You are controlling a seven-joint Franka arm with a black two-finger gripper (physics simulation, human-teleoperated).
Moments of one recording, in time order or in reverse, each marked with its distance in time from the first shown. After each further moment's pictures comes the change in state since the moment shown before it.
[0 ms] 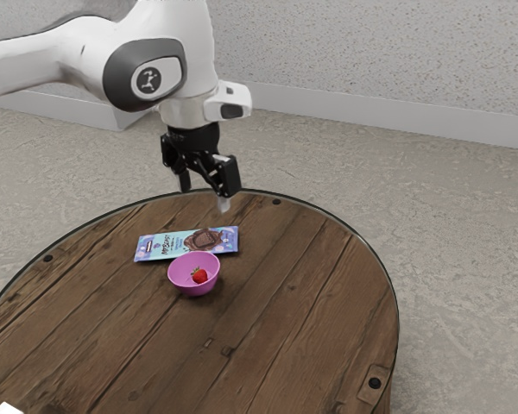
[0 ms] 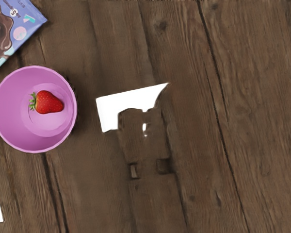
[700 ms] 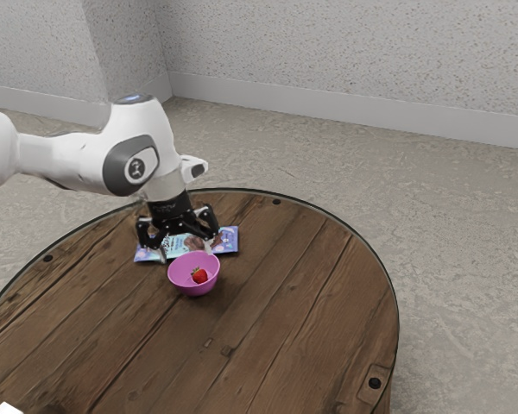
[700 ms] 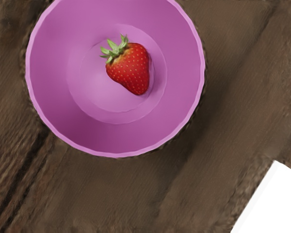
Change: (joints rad) arm 0.246 0.156 -0.006 -0.305 -0.117 0.446 -0.458
